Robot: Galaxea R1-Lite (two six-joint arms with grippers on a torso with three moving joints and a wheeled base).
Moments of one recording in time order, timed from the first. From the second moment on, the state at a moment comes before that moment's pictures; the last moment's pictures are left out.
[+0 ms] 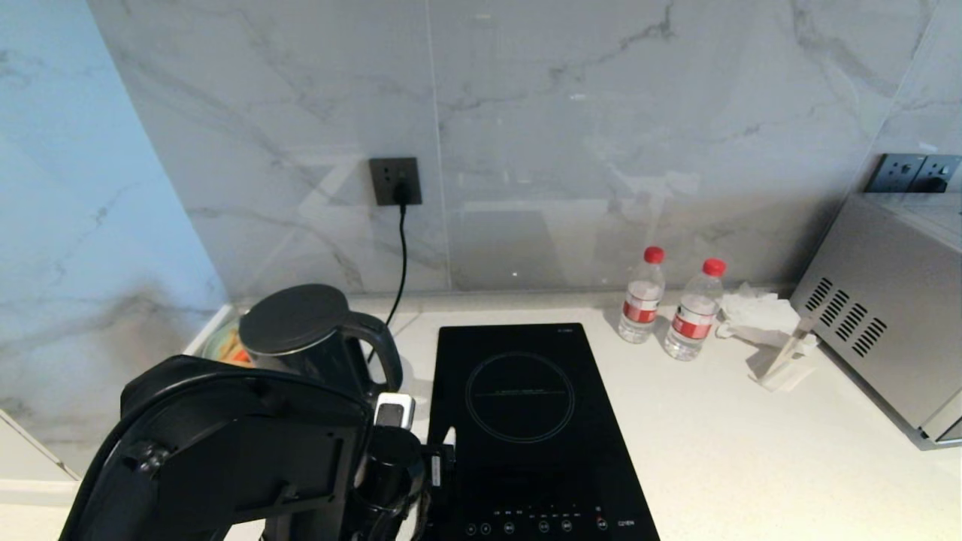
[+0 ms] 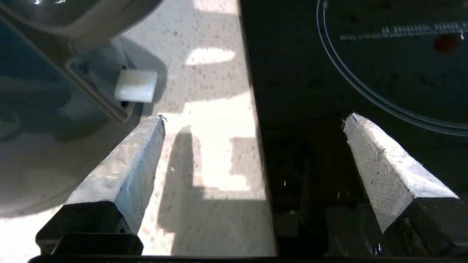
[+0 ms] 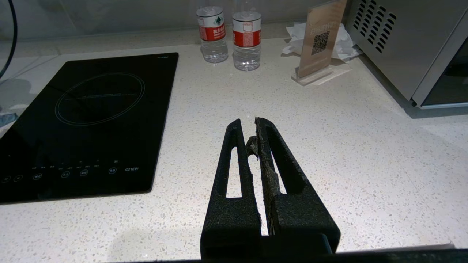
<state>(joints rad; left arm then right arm) -0.67 2.43 -0.50 -1.52 0.51 -0.27 0.00 0.00 0.00 0.00 0.00 0.01</state>
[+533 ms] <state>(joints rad) -0.73 2.40 -0.49 -1.52 0.52 -0.27 0.00 0.00 0.00 0.00 0.00 0.01</state>
